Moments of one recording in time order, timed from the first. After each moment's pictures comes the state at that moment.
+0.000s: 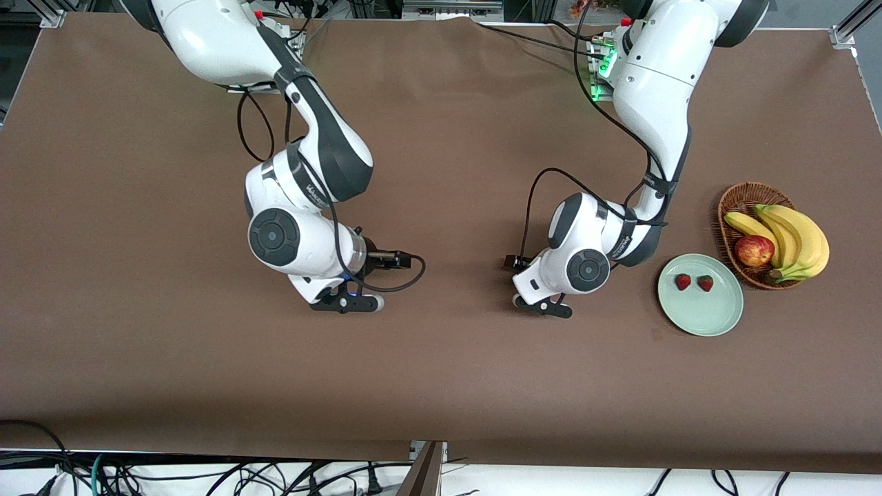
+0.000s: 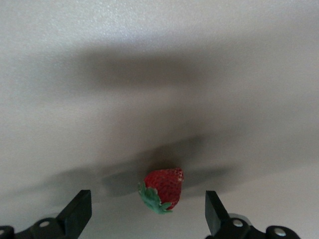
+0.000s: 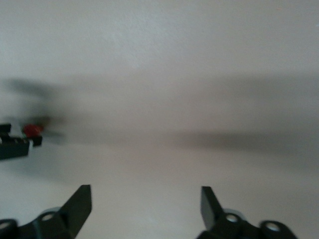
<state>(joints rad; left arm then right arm) -0.42 0.82 0.01 -1.47 -0.24 2.06 -0.08 0.49 0.76 -0.02 -1.08 0.28 1.76 0.42</state>
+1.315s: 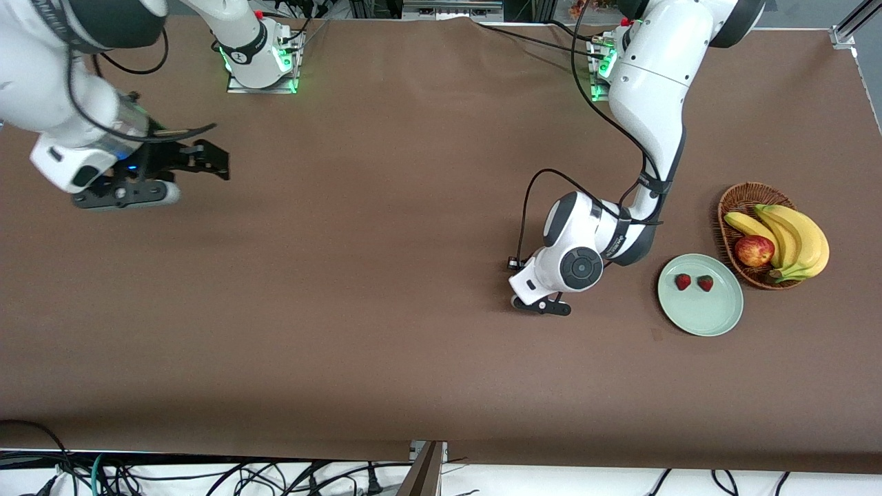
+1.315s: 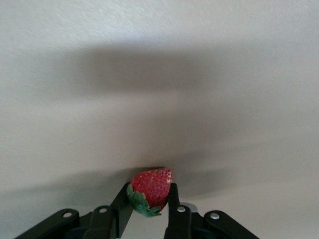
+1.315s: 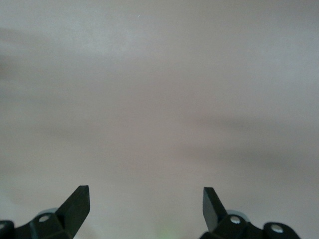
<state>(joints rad) -0.44 0.83 0.02 -1.47 -0.24 2.07 -0.17 0.16 0.09 0.01 -1.61 0.07 1.59 0.04</state>
